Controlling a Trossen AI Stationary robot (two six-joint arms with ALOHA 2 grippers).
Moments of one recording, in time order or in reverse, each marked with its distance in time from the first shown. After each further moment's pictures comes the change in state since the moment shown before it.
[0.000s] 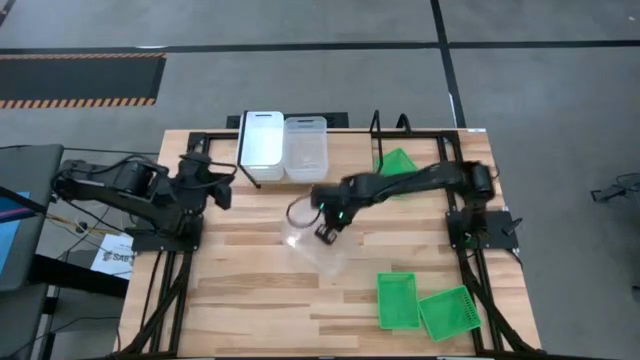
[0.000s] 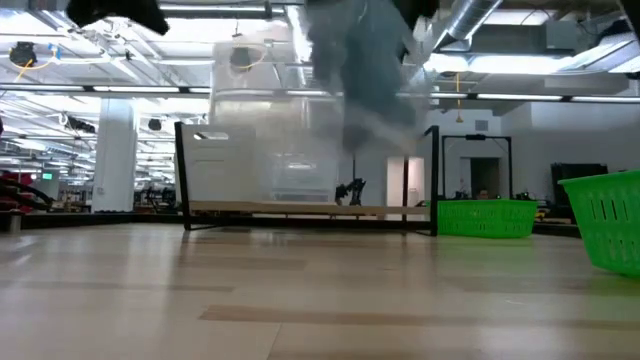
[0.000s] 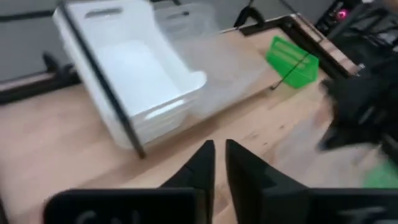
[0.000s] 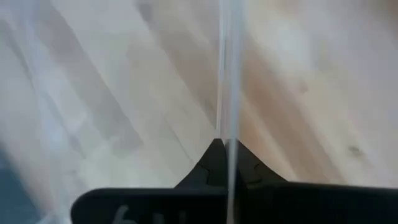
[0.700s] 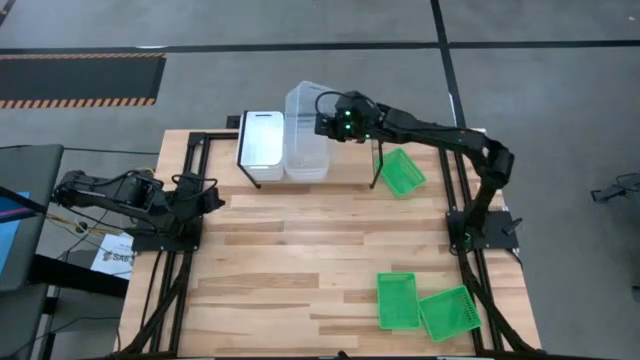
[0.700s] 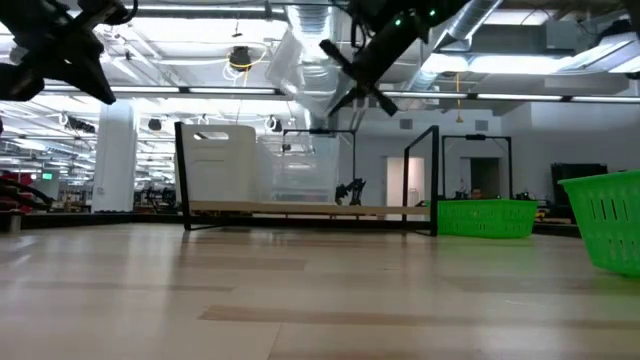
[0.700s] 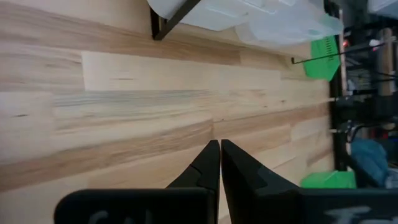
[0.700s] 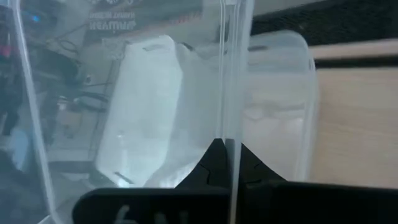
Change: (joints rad) left arm 0.003 -0.362 -0.437 0.069 0.252 -0.608; right arm -0.420 -0.107 0.015 0.407 0.181 0.379
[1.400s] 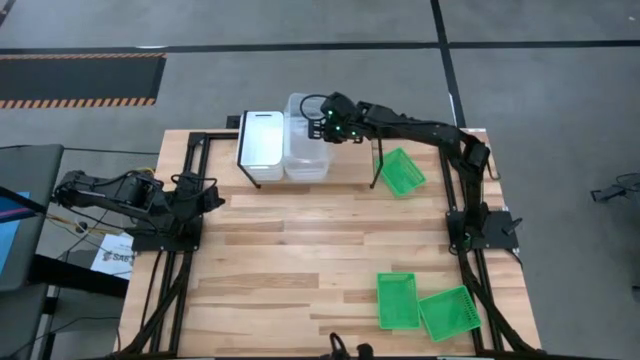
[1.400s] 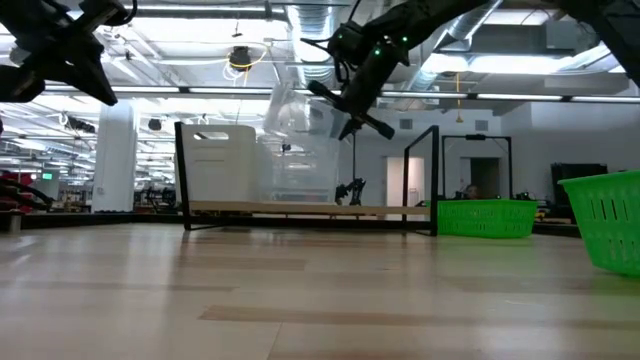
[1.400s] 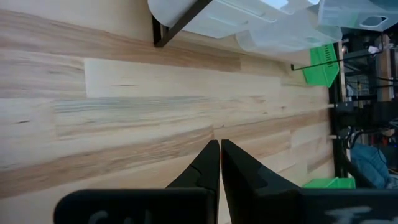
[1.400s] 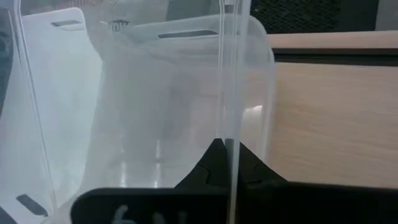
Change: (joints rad) left arm 0.000 -0.005 -0.005 -0.001 -0.027 -0.004; right arm -0.045 0.189 0.152 -0.173 0.006 -0.070
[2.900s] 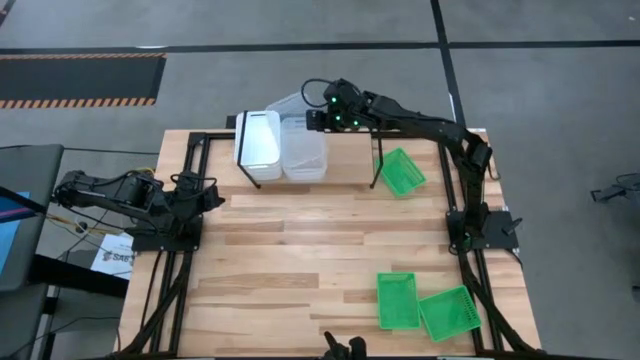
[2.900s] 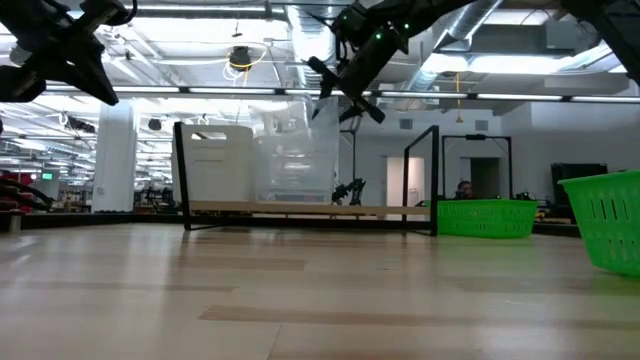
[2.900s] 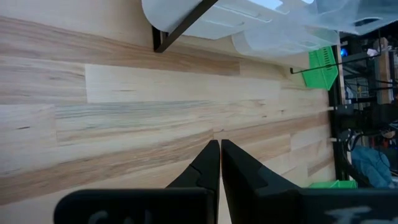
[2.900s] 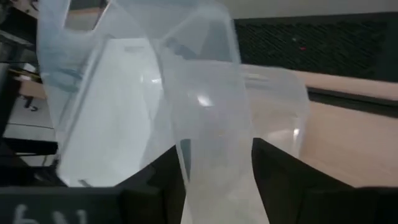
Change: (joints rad) left arm 0.000 0.000 0.000 0.000 -0.017 0.007; right arm -0.012 -0.013 0.096 0.026 -0.066 -0.125
